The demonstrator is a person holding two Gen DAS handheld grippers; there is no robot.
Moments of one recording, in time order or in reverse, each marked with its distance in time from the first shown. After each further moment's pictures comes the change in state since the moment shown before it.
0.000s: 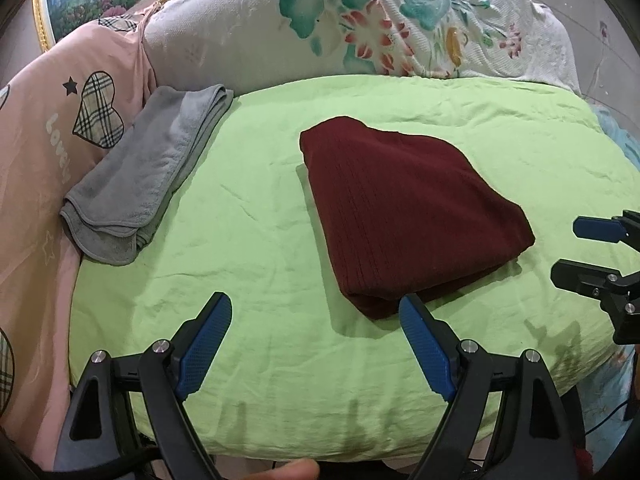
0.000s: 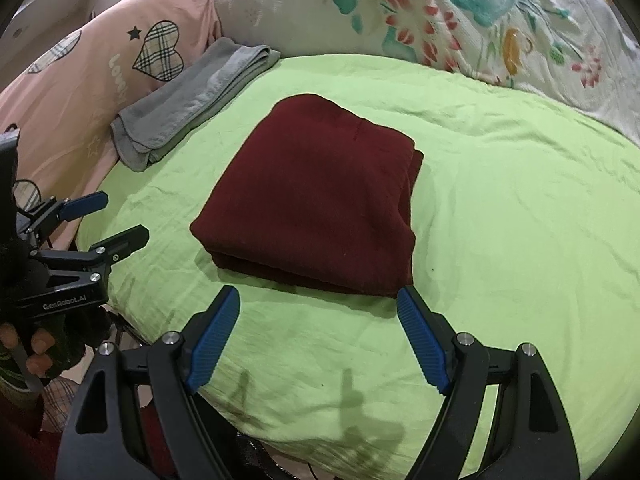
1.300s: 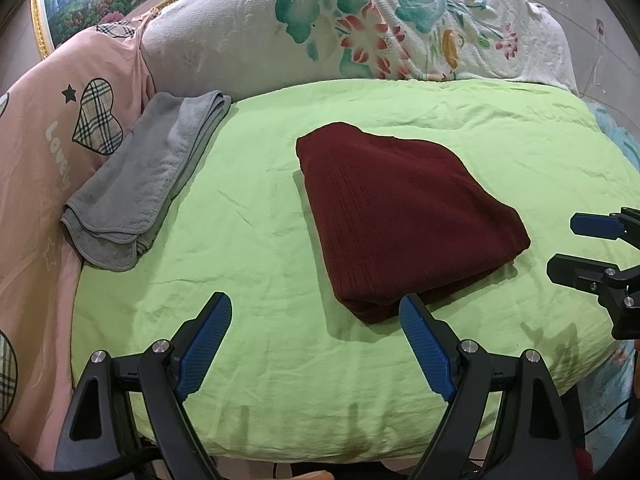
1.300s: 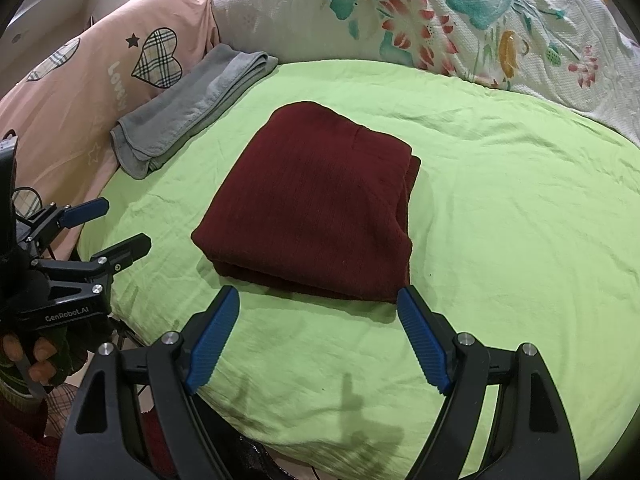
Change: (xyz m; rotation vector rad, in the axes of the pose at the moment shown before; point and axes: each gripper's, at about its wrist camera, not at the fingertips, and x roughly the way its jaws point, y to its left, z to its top) left arm -0.008 -0.009 0.002 -0.001 -0.012 0.010; right arm -0.003 -0.005 0.005 0.011 -0.011 0.004
